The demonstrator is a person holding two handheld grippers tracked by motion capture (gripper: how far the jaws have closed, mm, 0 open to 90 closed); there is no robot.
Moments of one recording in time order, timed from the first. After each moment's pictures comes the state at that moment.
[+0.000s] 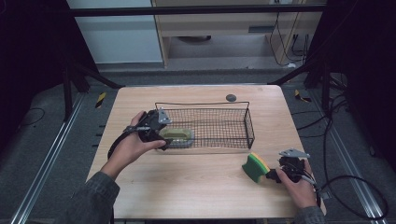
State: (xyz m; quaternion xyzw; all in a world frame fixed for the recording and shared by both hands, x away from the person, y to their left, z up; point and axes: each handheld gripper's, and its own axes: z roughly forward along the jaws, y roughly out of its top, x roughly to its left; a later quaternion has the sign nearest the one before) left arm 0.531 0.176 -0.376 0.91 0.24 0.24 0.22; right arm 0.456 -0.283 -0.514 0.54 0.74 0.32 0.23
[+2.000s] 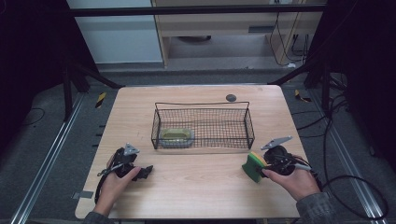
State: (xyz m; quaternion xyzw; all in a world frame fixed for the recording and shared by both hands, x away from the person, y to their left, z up) left arm 0.484 0.271 -0.502 0.83 0.45 0.18 0.30; right arm 0.443 -0.222 -0.415 0.44 0.86 0.24 0.13
